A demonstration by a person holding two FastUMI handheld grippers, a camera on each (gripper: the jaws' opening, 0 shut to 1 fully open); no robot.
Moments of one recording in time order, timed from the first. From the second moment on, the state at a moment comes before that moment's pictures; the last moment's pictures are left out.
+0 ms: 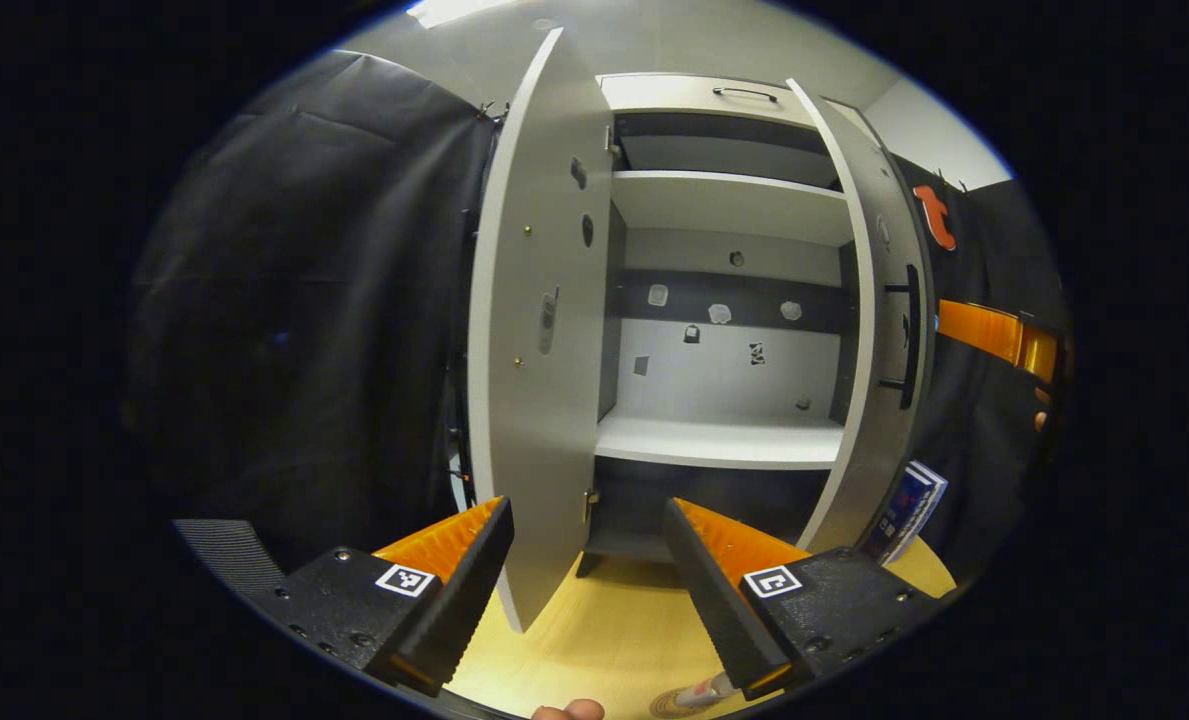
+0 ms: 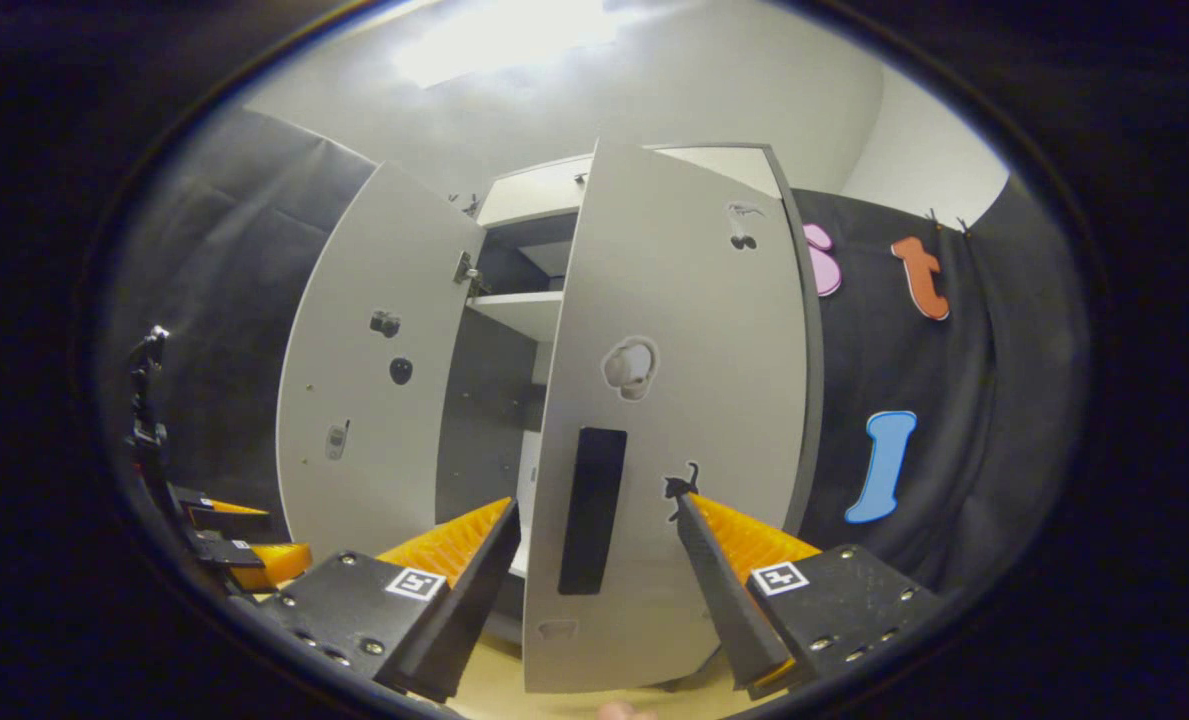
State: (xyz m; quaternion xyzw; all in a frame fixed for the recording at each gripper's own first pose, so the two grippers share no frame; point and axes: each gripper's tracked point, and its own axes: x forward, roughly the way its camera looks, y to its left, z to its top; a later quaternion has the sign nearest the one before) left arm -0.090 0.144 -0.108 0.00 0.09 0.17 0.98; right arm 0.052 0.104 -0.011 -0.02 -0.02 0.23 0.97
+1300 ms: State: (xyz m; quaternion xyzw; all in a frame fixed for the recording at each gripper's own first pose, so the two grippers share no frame) left arm -0.110 0.235 -0.113 -0.01 0.09 0.23 0.97; right arm 0.041 0.101 -0.020 -0.03 0.00 0.19 0.98
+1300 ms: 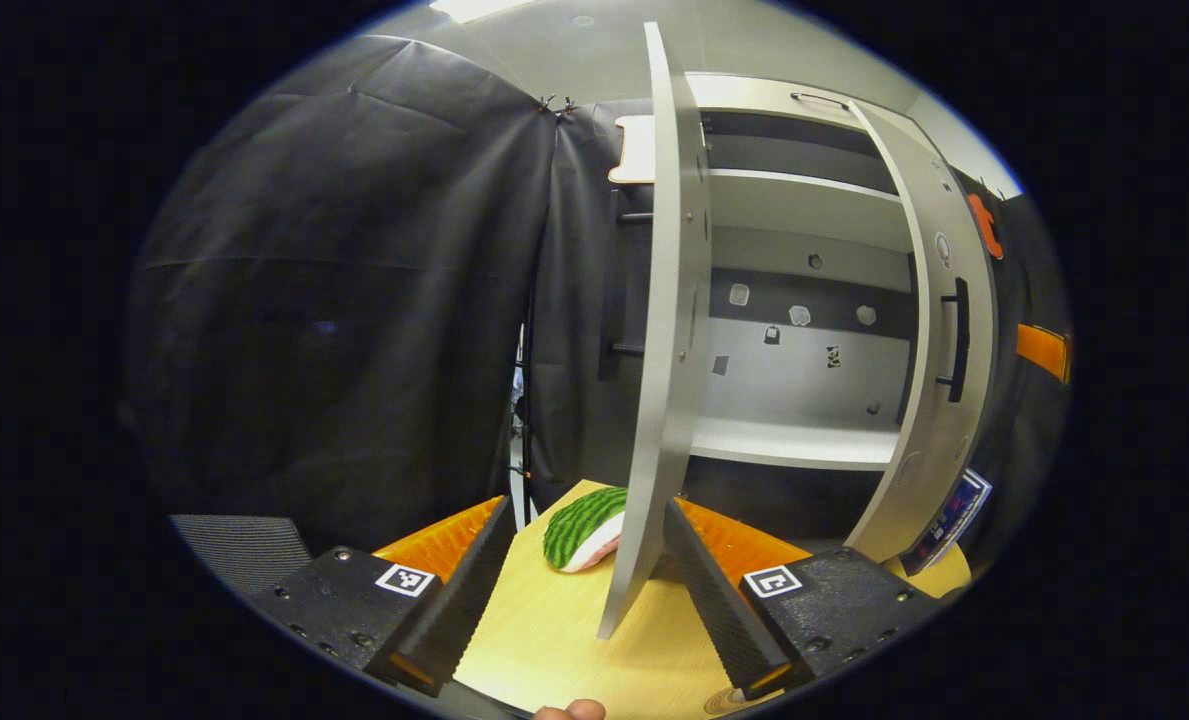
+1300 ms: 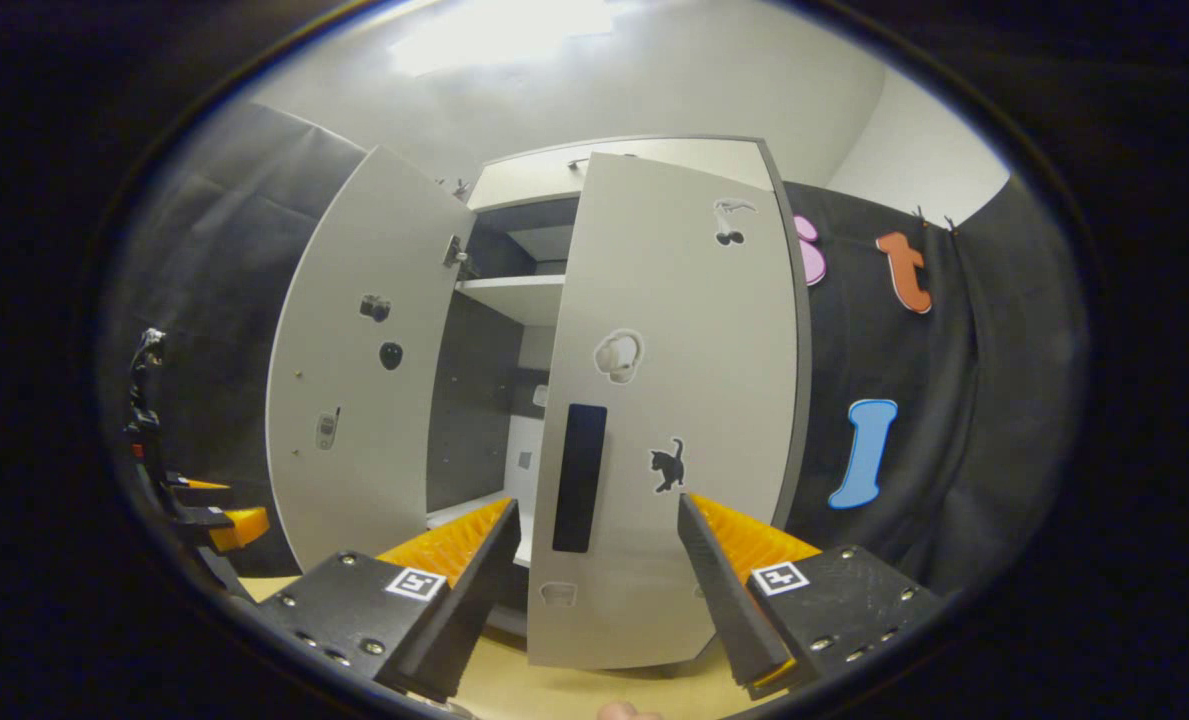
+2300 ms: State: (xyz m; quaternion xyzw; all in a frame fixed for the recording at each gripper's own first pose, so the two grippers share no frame) left arm -0.088 0.285 -0.101 0.01 0.08 0.22 0.97; right arm 0.043 0.117 -0.026 -0.01 0.00 0.15 0.99
